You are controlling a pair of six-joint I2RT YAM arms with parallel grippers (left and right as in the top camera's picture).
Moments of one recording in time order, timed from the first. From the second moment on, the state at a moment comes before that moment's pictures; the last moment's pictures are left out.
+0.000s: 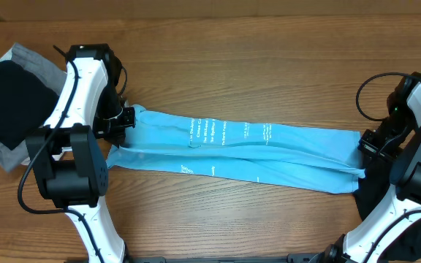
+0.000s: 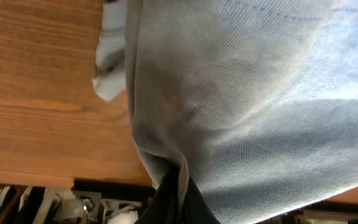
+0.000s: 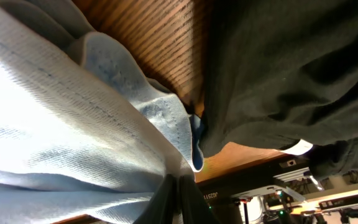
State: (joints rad) left arm 0.03 2.10 1.73 -1.62 0.02 -0.15; right arm -0.44 2.13 1.53 -1.58 -0.02 0.26
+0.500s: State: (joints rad) left arm 0.03 2.10 1.73 -1.58 0.00 -0.16; right arm -0.44 2.13 1.53 -1.54 -0.01 0.26
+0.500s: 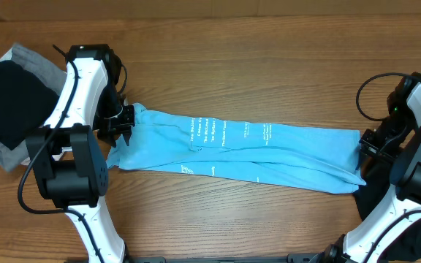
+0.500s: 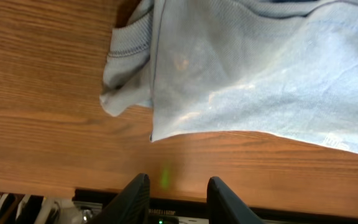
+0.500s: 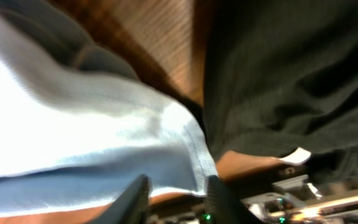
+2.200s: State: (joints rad) left arm -0.13 2.10 1.73 -1.33 0.14 -0.16; right arm -0.44 2.08 1.33 -1.26 -0.16 0.02
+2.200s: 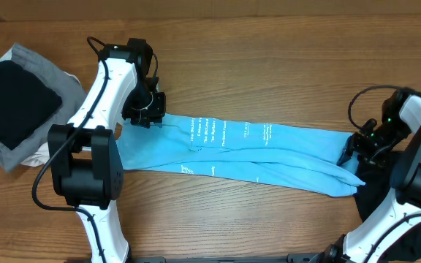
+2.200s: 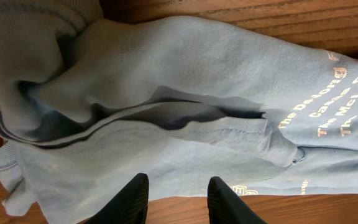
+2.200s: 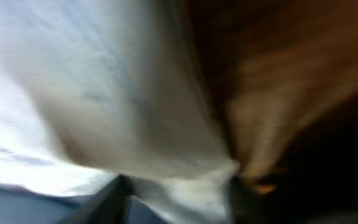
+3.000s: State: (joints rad) left arm 0.03 1.98 1.77 -1.34 0.16 -0.18; right arm -0.36 2.10 1.74 -1.39 -0.20 0.02
